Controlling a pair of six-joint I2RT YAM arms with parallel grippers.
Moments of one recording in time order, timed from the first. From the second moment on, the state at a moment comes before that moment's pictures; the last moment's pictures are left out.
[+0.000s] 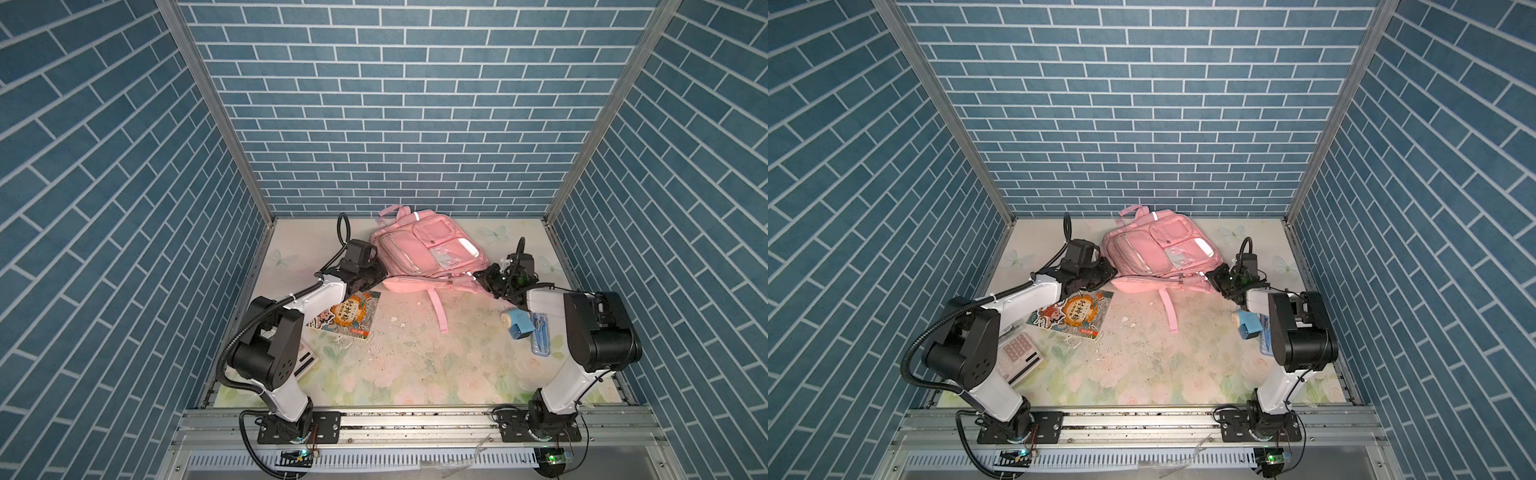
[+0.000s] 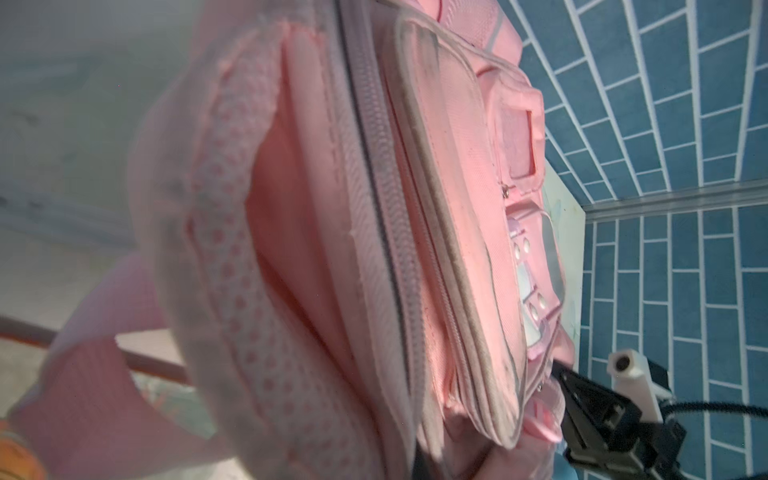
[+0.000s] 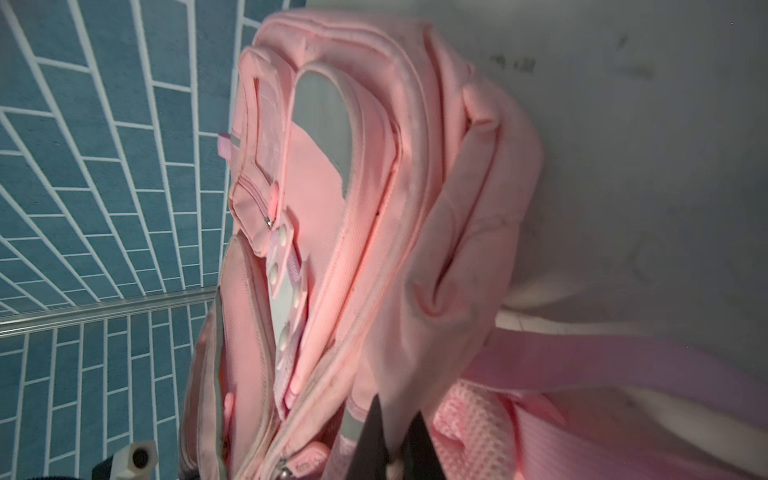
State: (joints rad) left arm -0.45 1.65 1.02 -0.08 0.18 -0.96; right arm 0.11 1.74 0.83 0.27 -0.49 0.98
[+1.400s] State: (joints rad) left arm -0.77 1.95 1.59 -0.64 -0.01 0.22; right arm -0.02 1.43 0.85 -0.18 -0.50 0.66
